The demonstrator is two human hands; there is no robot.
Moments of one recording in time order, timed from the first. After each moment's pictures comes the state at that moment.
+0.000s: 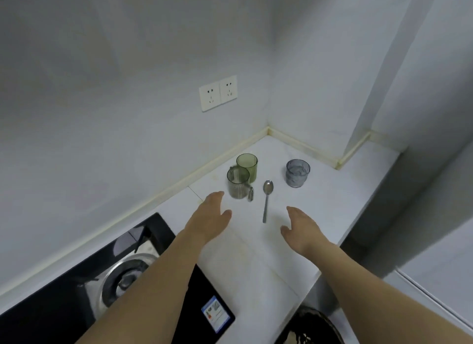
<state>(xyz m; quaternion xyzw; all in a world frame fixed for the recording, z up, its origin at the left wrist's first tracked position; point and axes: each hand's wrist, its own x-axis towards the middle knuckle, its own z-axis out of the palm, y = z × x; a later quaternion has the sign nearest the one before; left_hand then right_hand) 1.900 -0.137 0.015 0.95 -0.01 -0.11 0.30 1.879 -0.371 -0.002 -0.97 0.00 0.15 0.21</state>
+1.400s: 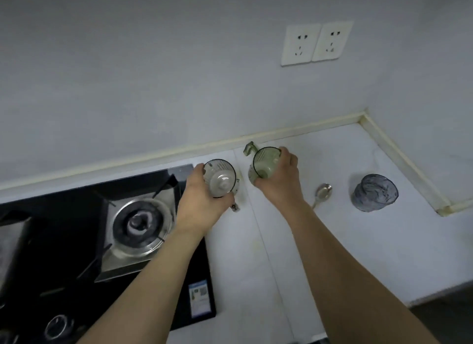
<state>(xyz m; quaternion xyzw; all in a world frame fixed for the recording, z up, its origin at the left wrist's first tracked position) 1.920 -0.122 -0.025 0.82 0.33 0.11 0.45 2.046 -0.252 -0.037 -0.91 -0.14 0.07 0.39</state>
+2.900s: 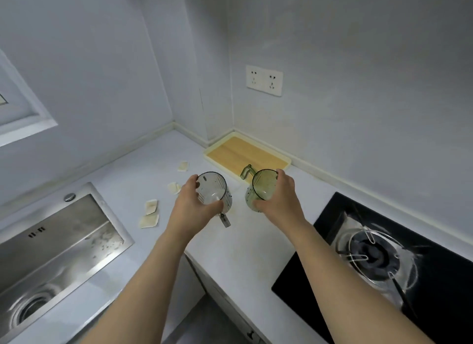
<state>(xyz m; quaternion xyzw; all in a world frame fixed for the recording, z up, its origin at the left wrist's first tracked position) 1.133 0.369 0.038 0.59 0.67 0.33 0.31 1.336 0.369 0.030 -0.69 -0.57 0.29 0.34</state>
